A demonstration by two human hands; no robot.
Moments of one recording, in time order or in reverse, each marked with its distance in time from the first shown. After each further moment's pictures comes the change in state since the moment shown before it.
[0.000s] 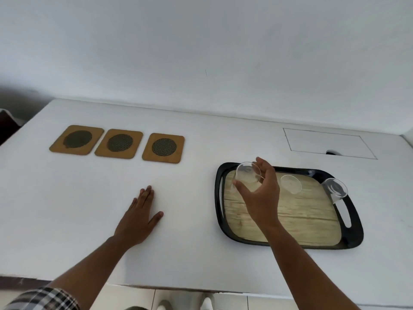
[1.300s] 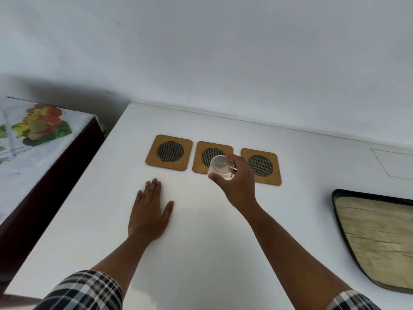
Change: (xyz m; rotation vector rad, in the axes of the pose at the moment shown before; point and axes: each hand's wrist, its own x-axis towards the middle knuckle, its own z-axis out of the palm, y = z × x) left_hand 0.015 -0.302 -0.120 0.057 0.162 -0.195; right_hand -0.045 -0.166 0.394 -0.052 -0.249 -0.023
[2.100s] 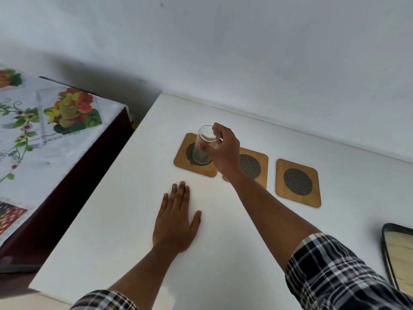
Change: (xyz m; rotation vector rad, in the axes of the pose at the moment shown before) left_hand 0.001 0.006 -0.003 -0.012 -0.019 -0.014; right_hand 0.104 -0.040 0.149 0.096 -0.155 -0.030
